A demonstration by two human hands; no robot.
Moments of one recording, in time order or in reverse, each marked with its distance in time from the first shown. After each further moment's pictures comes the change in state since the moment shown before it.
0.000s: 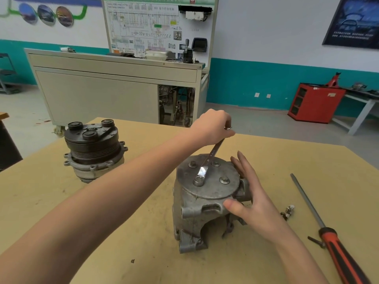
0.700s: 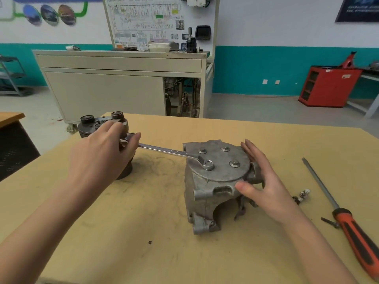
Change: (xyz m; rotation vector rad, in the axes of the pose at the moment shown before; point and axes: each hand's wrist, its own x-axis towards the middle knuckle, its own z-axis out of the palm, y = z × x) left_hand -0.186 -0.094 -0.064 0.466 0.518 -0.195; right_hand -0.003 0.006 0.005 0.034 0.077 -0.052
